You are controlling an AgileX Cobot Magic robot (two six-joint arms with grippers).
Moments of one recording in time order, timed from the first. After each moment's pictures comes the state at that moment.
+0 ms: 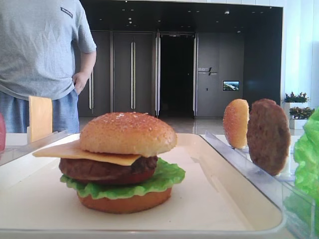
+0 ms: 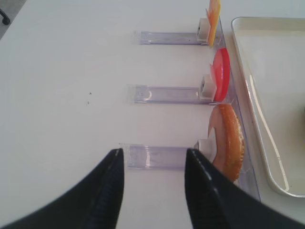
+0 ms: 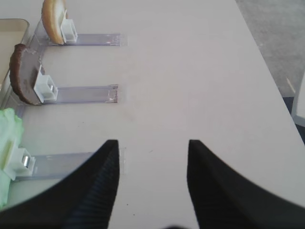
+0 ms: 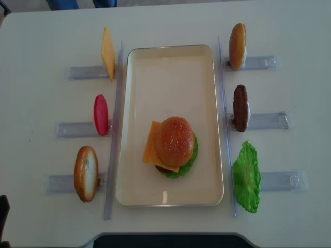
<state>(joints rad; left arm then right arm) 0.14 -0.01 -0.48 -0.05 1.11 0.06 0.00 -0.01 -0.50 0.00 1.14 -0.04</state>
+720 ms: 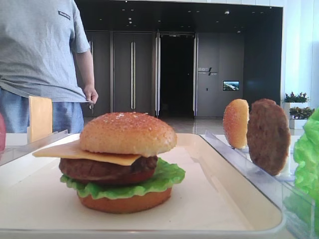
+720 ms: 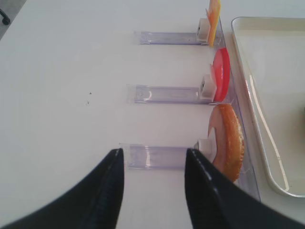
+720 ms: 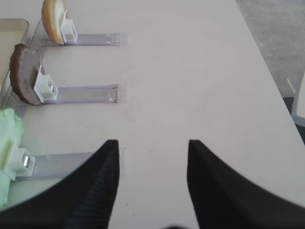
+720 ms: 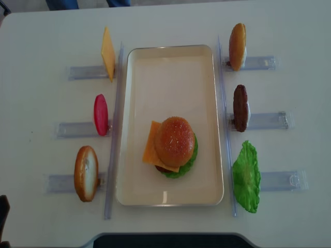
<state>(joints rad) 0.14 -0.01 -0.48 -0.05 1.11 0.06 0.00 -0.01 -0.50 0.00 1.14 -0.04</state>
